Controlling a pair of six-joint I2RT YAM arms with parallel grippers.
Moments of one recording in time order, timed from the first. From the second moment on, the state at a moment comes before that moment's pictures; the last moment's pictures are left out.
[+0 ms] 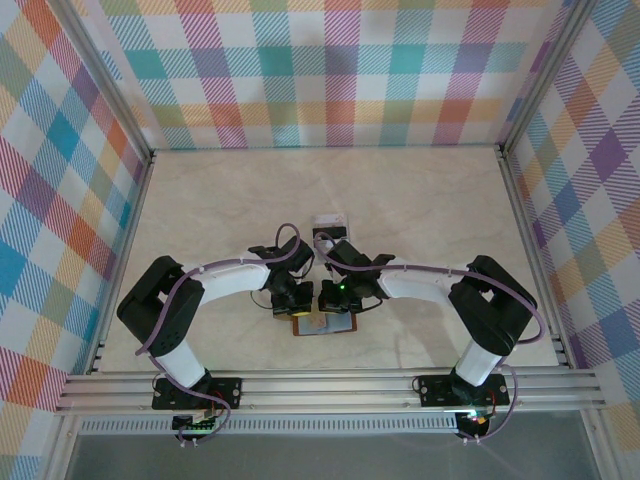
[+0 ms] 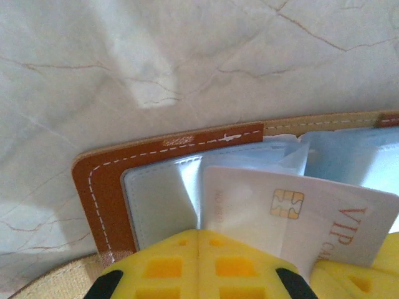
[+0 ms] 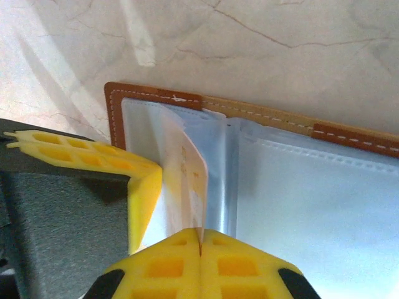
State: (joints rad) left arm -0.72 1.67 0.93 -0.63 0.30 -0.78; right arm 0.88 1.68 0.93 -0.37 -0.36 0.85
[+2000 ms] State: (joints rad) left arm -0.50 1.37 0.83 -0.74 0.22 -0.70; right arm 0.54 2.19 2.15 -1.22 -0.24 -1.03
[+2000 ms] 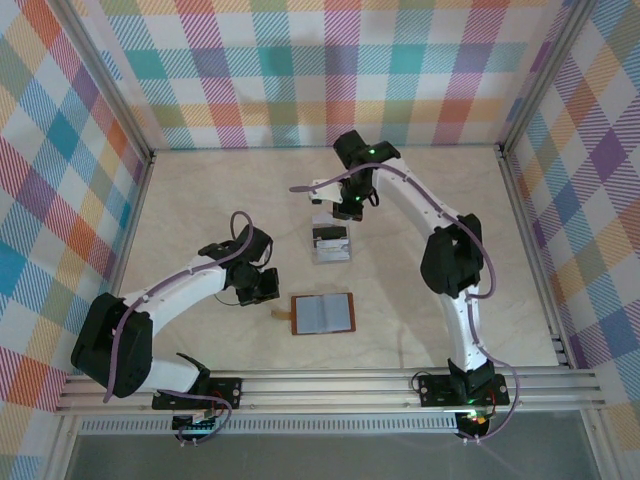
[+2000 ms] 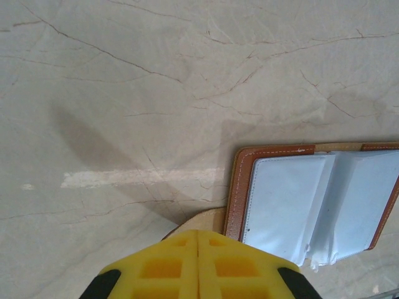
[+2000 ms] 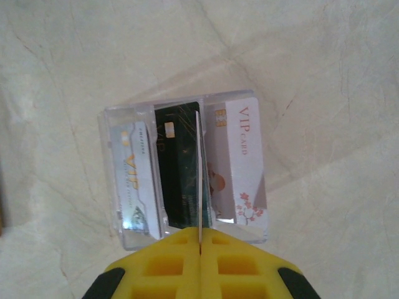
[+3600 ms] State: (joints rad) left arm -0.48 1.38 0.85 -0.71 0.06 -0.63; right arm 0.57 1.81 1.60 -0.75 -0.01 -0.74
